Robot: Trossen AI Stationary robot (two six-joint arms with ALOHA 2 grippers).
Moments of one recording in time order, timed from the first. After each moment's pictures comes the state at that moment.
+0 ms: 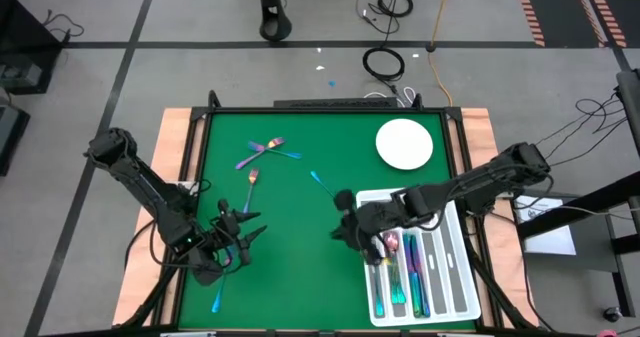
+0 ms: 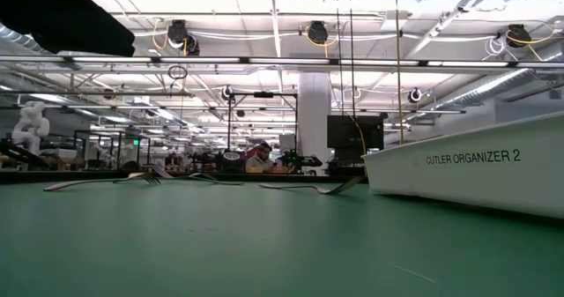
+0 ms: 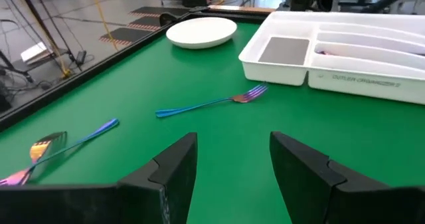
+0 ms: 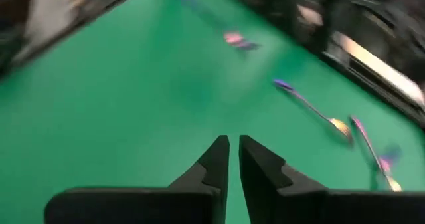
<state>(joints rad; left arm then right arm) -0.85 1.27 0.63 -0.32 -1.15 -0.88 0.32 1.56 1.17 -0.22 0.11 -0.32</state>
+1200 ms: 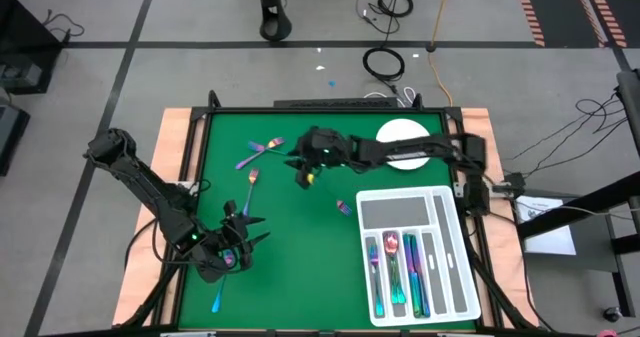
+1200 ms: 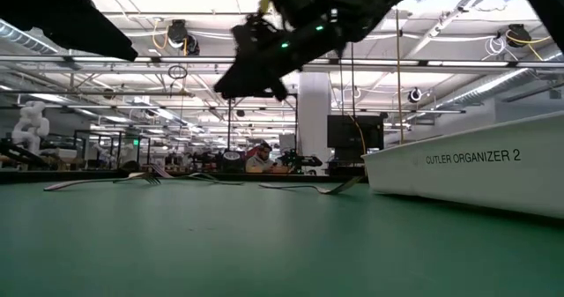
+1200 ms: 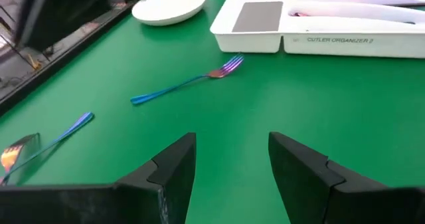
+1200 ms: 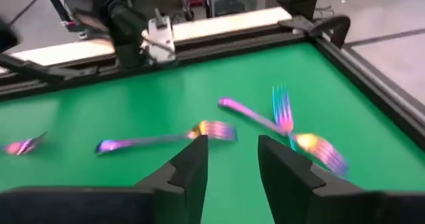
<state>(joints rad) -0.81 1.27 0.67 -0.34 -0.97 -0.73 -0.18 2.00 1.41 0.17 0.00 0.13</state>
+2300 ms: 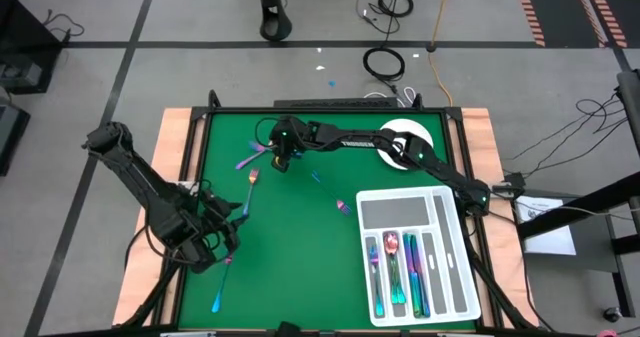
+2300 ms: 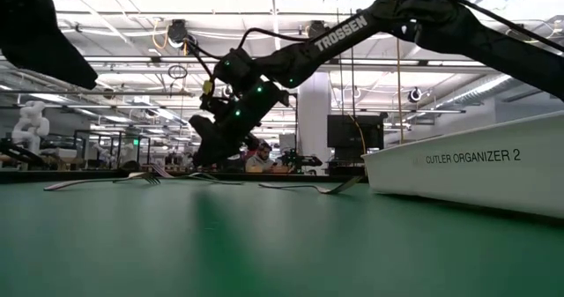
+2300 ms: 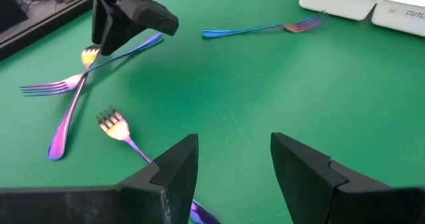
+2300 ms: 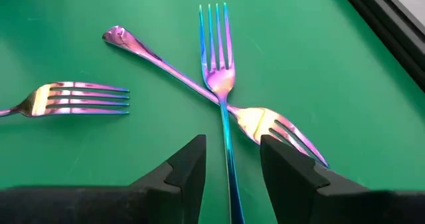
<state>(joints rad) -0.87 1.15 0.67 -0.94 -0.92 -1.39 -0.31 2.54 2.12 -0.30 -0.01 0.04</state>
